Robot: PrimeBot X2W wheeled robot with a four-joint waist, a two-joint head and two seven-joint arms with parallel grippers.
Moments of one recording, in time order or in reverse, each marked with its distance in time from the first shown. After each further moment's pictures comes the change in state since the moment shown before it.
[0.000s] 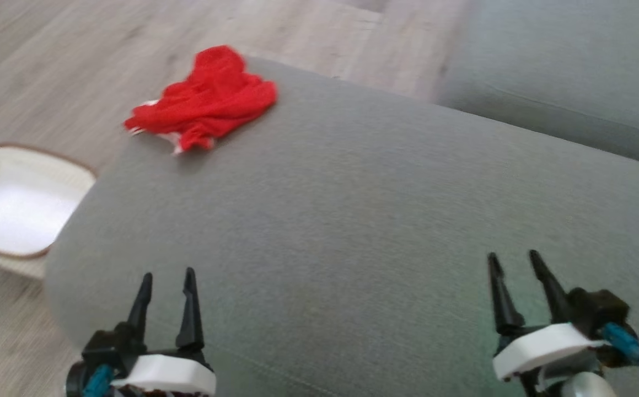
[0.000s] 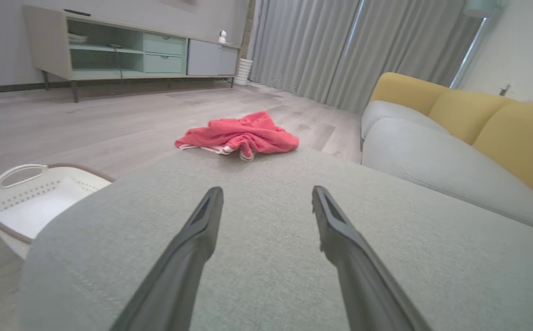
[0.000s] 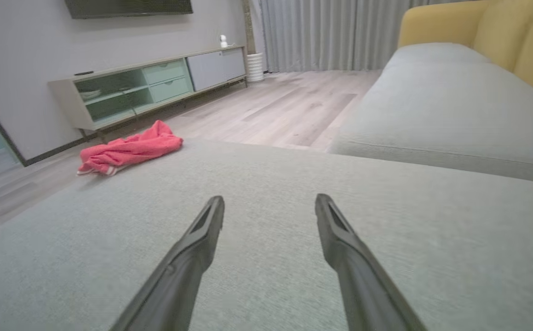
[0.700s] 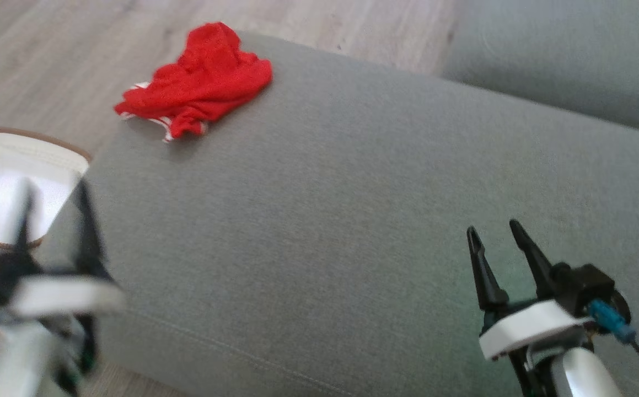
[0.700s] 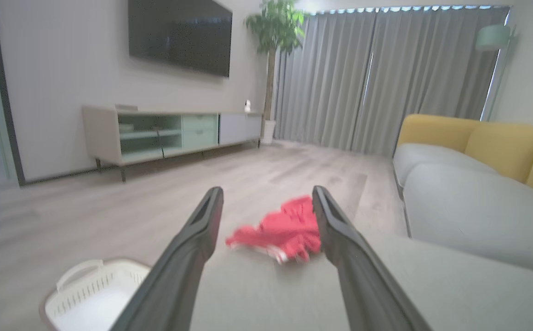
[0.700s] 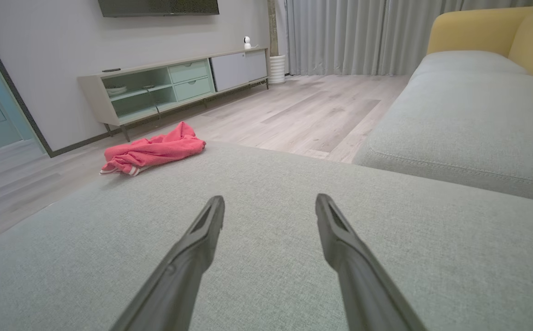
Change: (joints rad) left arm -0.123 0.175 0.159 -0.156 -0.017 0.016 0.034; right arm -0.047 0.000 0.076 -0.078 -0.045 0.000 0.031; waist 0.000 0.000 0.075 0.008
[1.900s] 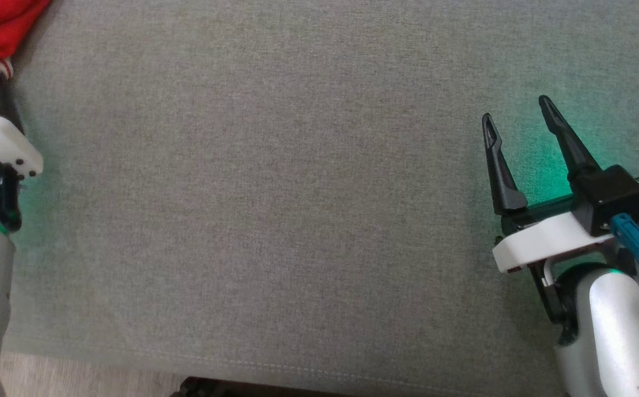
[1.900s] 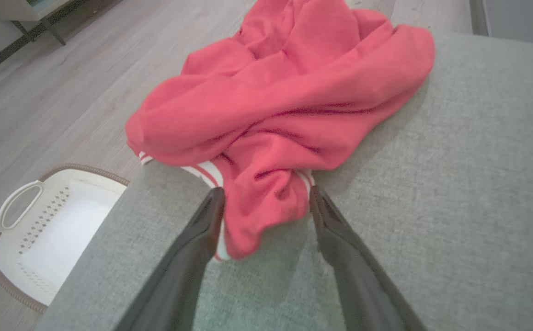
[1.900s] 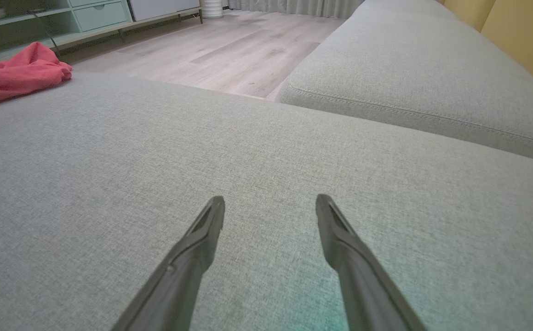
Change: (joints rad) left arm -0.707 0.049 -0.020 0.799 -0.069 -0.130 0.279; right arm -0.196 -0.004 -0.019 -0.298 -0.232 0.000 0.208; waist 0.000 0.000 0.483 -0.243
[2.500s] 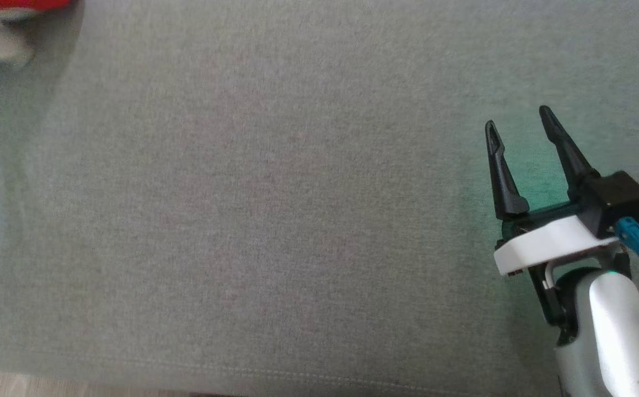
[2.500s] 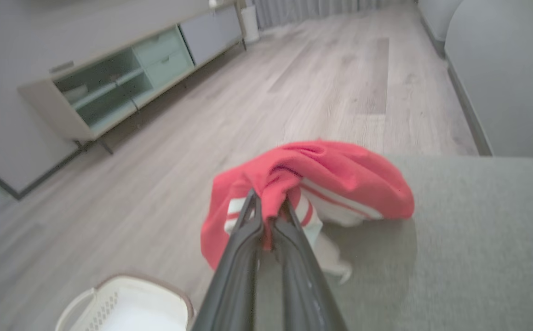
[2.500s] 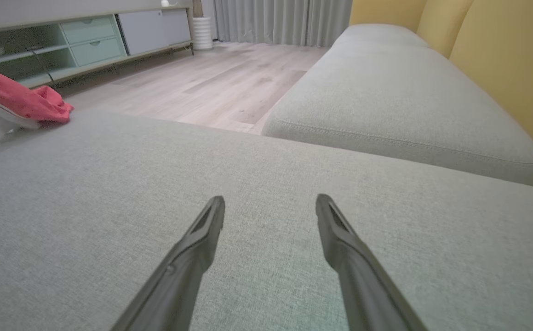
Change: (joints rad) left arm -0.116 0.079 -0.045 0.104 0.087 -0.008 -0.156; right arm 0.000 0.000 -0.015 0.066 0.056 0.000 -0.048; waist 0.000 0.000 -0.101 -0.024
